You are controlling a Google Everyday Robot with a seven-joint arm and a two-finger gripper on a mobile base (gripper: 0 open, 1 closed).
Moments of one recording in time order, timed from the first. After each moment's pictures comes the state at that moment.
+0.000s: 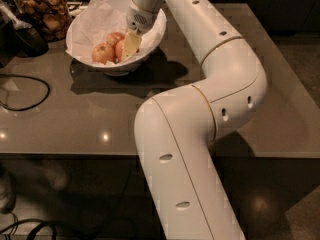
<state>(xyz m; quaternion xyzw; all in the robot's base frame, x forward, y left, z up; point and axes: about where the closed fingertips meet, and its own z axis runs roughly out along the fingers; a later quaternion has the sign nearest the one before) 0.743 0.082 0.877 -0.66 0.72 0.13 0.17</state>
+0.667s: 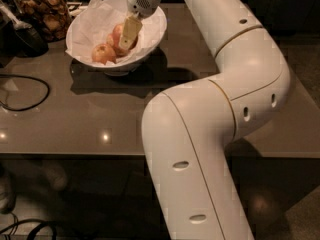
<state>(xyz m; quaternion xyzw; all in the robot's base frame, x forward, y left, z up) 0.733 0.080 0.931 -0.66 0.71 0.13 0.22</state>
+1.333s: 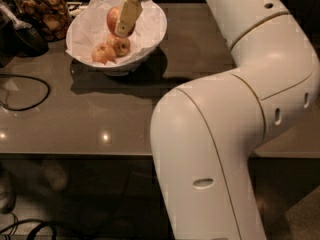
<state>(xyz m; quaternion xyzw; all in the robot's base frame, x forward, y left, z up) 0.699 0.083 0.989 -0.68 0.67 0.13 0.26</state>
